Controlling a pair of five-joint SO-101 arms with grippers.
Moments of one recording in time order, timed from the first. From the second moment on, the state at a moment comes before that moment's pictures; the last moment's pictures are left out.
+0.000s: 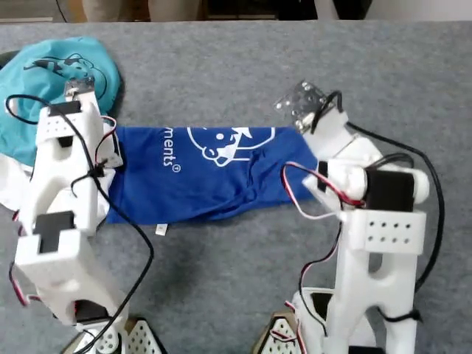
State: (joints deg) left arm -13.5 17.7 1.8 72.8 -5.8; right arm 0.2 -39.5 20.0 89.6 35.3
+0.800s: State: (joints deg) left arm -12.0 34.1 -12.8 71.5 -5.8; right arm 0.2 -42.3 22.8 86.8 37.9
